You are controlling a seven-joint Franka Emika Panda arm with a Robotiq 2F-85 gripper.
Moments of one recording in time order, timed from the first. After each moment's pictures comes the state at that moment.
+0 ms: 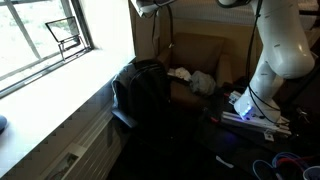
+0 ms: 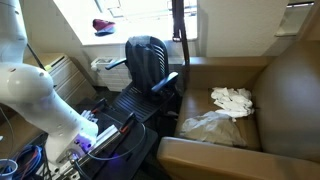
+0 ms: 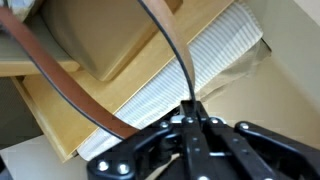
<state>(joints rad) 0.28 0.62 -0.29 -1.17 -1.00 1.70 2.43</state>
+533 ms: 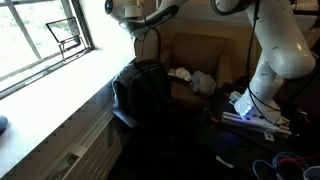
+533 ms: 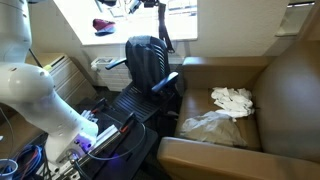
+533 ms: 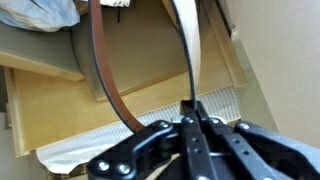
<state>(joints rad) 0.31 0.71 -0.07 -1.23 -1.01 1.67 2.26</state>
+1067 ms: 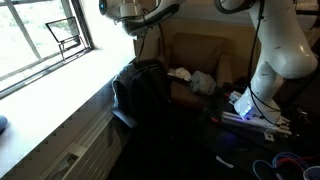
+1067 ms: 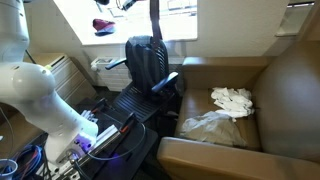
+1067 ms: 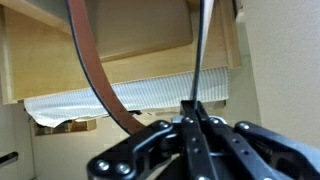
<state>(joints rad) 0.37 0.68 -0.06 -1.23 -1.10 1.52 2.11</state>
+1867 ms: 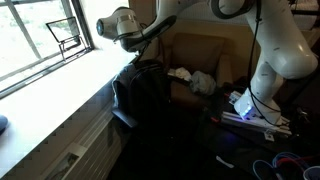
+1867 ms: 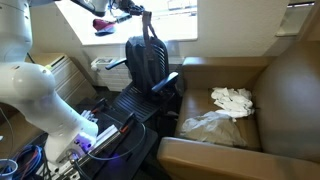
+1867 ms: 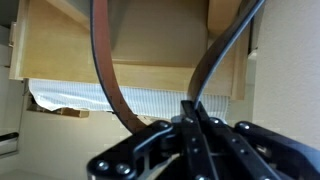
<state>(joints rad) 0.38 0.74 0.05 -1.27 -1.08 1.42 2.04</state>
